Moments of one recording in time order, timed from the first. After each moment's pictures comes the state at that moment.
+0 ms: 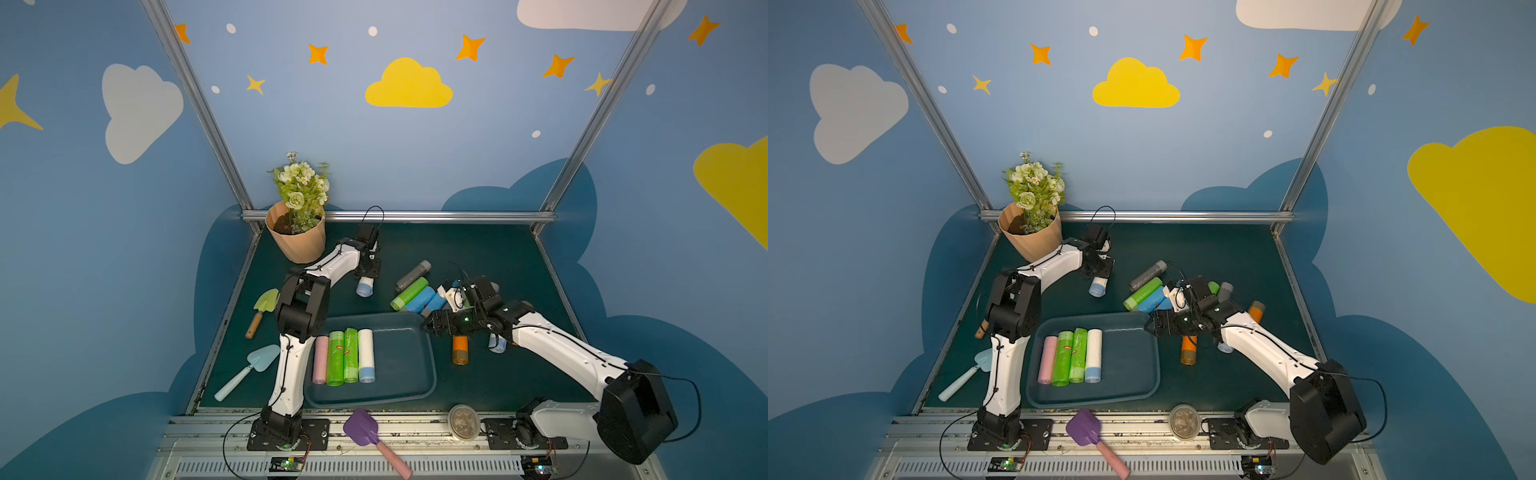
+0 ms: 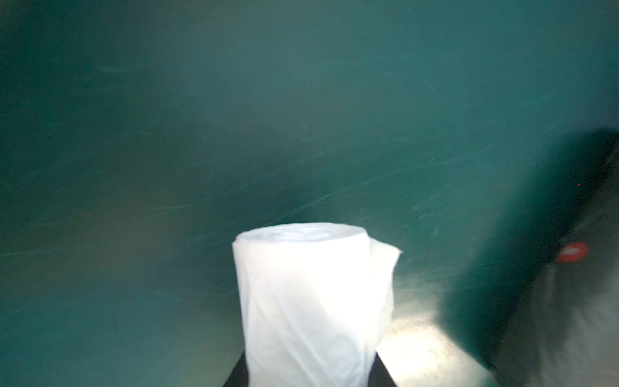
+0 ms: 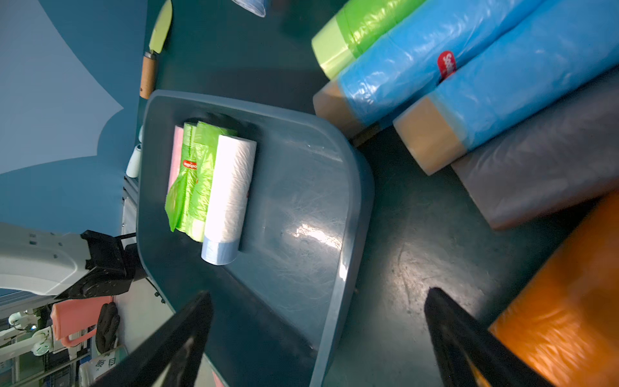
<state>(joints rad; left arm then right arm) -0.36 2.20 1.79 -0.68 -0.04 -0.19 0.59 1.27 0.85 -0.52 -0.47 0.44</state>
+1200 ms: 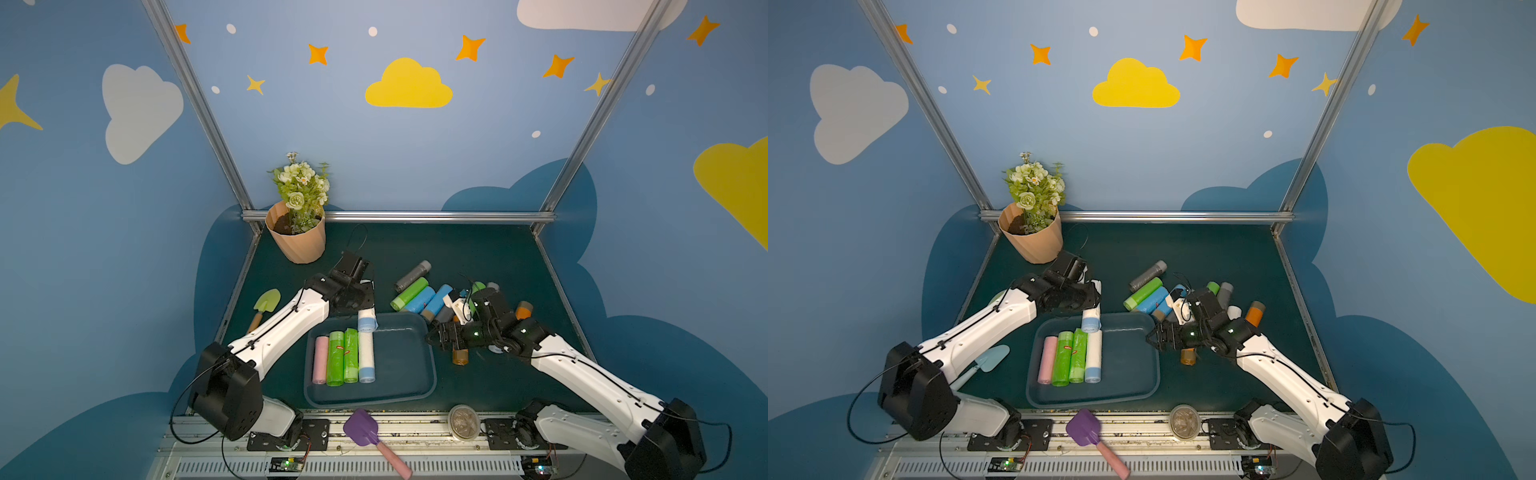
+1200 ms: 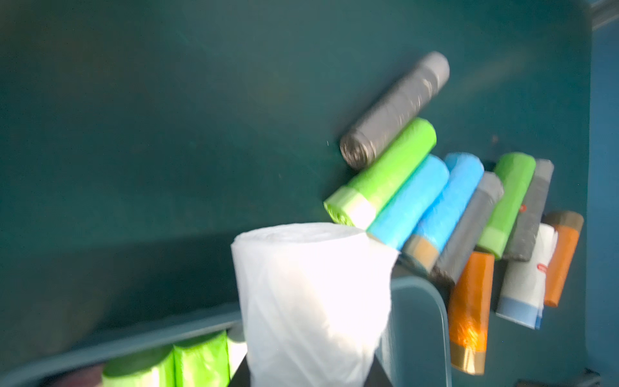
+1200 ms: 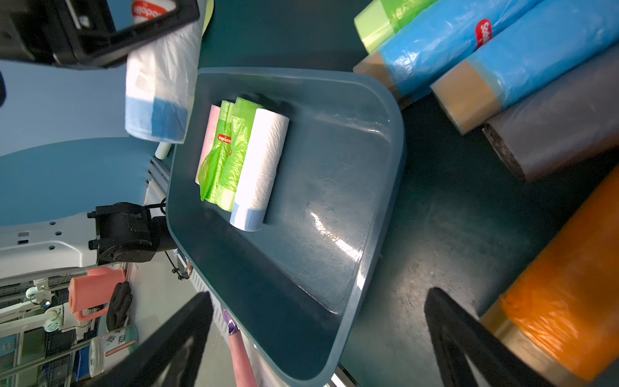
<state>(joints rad) -0.55 1.41 1.11 -0.70 0.03 -0.68 0.66 1.07 0.75 -0.53 -0.47 0.49</state>
